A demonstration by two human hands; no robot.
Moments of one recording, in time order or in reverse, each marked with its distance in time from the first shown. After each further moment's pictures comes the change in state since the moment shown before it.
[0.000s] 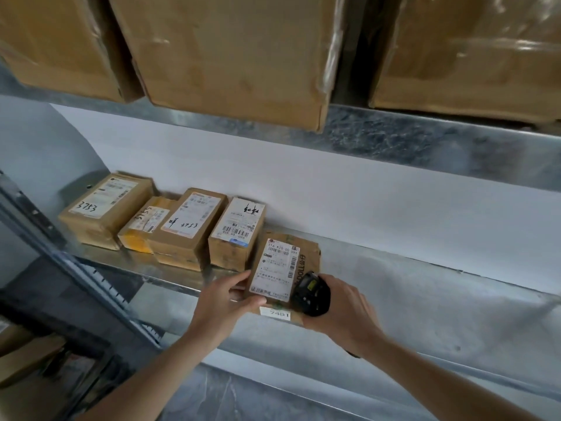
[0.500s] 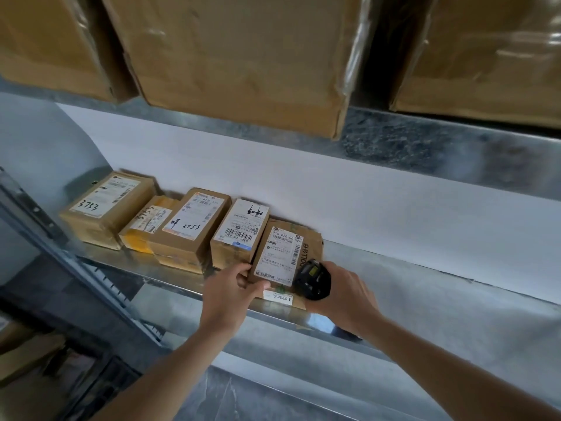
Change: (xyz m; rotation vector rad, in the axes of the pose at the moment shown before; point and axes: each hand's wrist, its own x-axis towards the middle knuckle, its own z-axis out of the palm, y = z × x) left_hand 0.025 0.009 0.012 0.205 0.201 -0.002; right_hand 0.038 -0.006 -0.009 0.004 0.005 0.016
